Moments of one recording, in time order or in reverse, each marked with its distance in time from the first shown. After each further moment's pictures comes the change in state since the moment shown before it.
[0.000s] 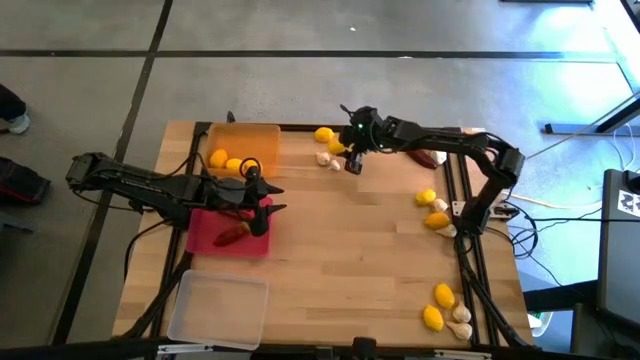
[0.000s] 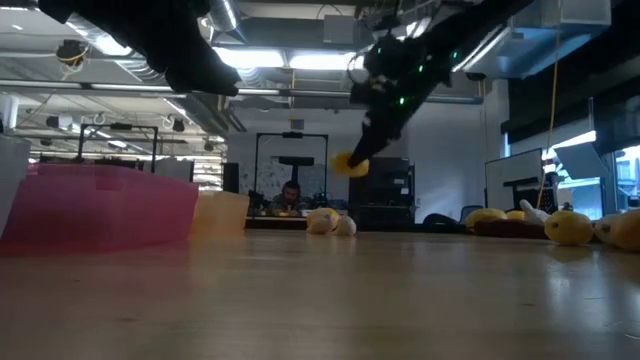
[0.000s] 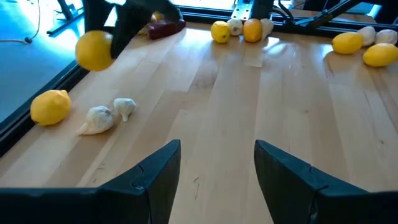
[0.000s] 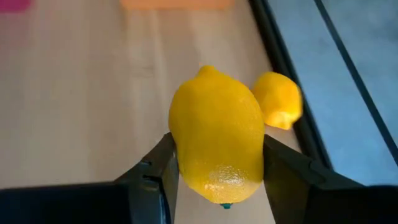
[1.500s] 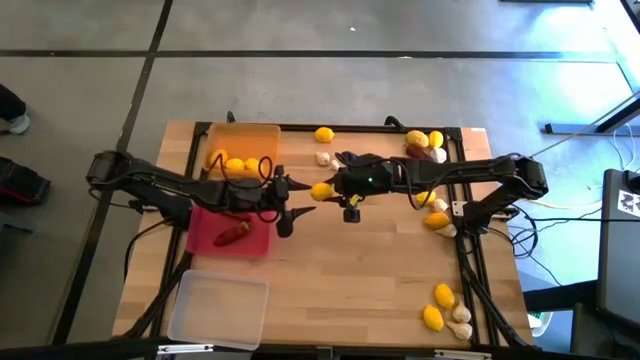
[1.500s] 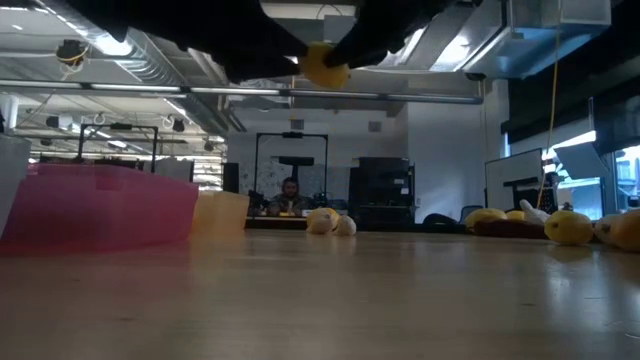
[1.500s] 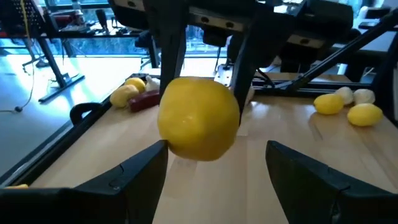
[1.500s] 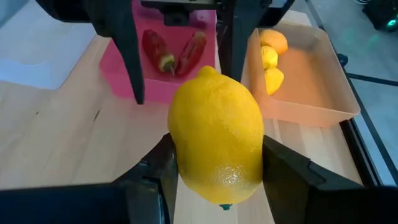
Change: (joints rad) left arm 0.030 0.302 0.047 0.531 0.055 0.157; right arm 0.455 -0.183 -0.001 0.046 0.120 0.134
